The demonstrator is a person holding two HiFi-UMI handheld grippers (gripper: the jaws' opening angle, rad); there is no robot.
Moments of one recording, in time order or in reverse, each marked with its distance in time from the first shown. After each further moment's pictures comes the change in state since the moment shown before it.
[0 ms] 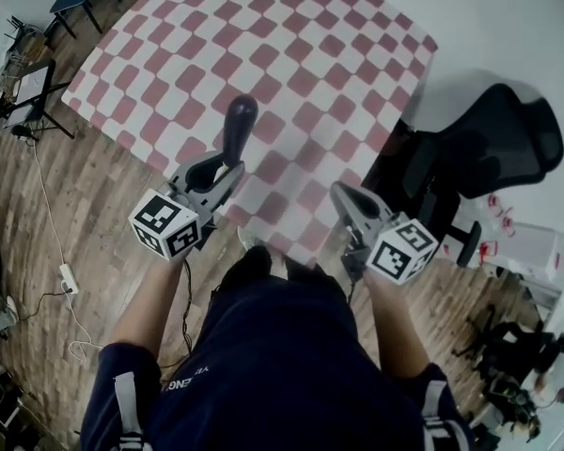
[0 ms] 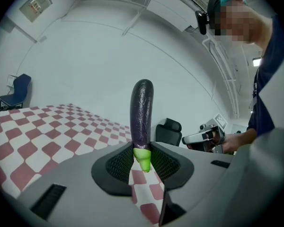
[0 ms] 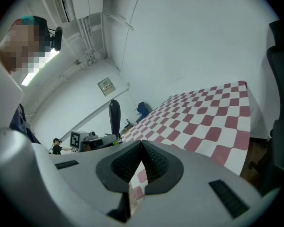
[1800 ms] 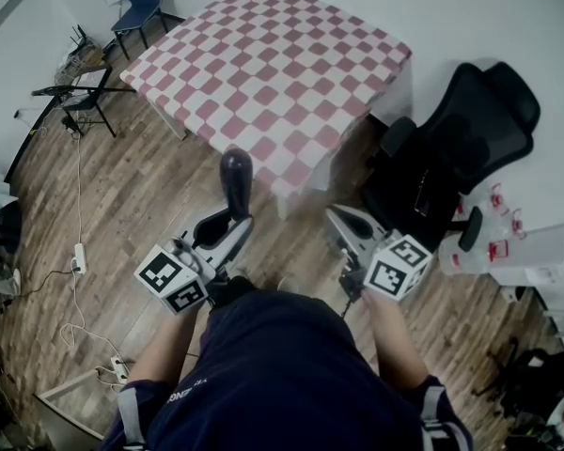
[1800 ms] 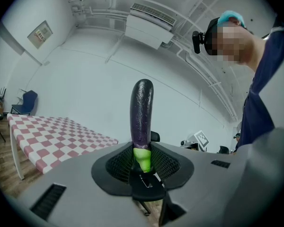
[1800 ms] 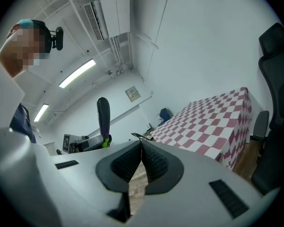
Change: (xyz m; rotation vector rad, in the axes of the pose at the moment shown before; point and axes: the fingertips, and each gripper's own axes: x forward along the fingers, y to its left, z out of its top) left arm -0.169 -0.378 -0.064 0.031 -0.204 0.045; right arm -0.279 0.133 -0.134 -0.105 -0.111 0.242
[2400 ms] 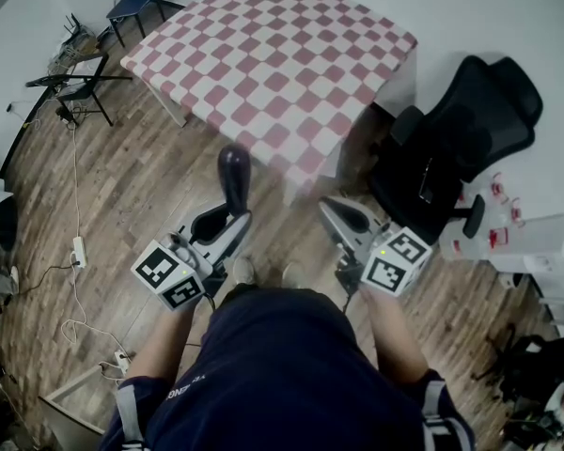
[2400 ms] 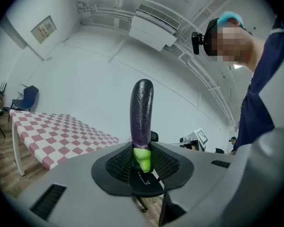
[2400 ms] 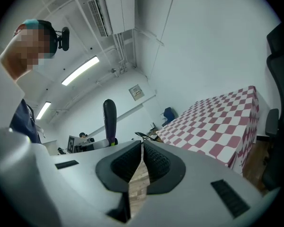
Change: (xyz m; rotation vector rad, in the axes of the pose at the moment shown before) left arm -0.050 0.033 0.002 -0.037 0.009 -0.030; right arm 0.049 0.056 -0.009 -0.019 0.011 0.030
